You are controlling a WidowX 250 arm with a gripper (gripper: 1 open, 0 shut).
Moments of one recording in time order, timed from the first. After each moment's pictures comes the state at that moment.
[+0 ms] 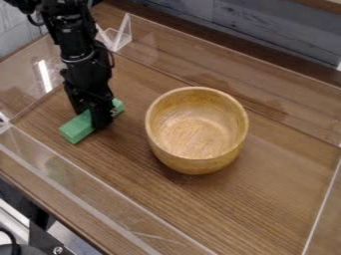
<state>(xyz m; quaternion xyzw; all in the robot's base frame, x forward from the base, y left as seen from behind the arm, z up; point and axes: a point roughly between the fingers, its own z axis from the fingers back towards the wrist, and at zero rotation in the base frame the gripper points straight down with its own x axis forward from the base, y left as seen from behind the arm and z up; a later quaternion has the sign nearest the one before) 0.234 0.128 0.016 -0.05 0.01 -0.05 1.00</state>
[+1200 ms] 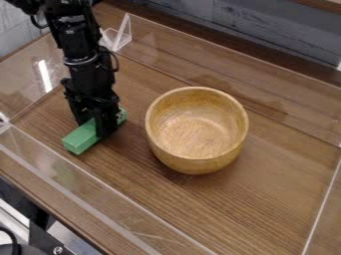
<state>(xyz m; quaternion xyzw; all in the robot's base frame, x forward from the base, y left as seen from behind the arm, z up) 0.228 0.114 0.023 -0.07 0.04 -0.03 1.00</state>
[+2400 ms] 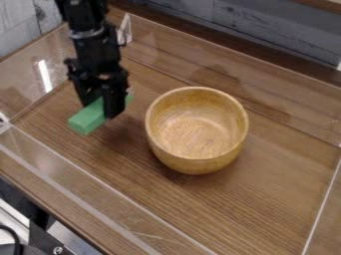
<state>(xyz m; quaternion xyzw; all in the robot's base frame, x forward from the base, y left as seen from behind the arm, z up) 0.245 0.096 0.068 -0.07 0.03 0.00 1.00</state>
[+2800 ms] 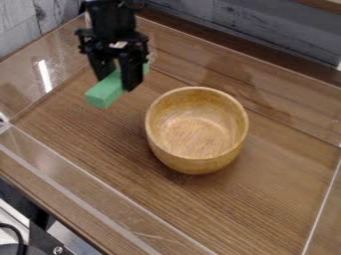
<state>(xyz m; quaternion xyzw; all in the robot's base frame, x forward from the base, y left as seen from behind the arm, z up) 0.259 0.076 0.102 -0.09 0.03 0.02 1.00</state>
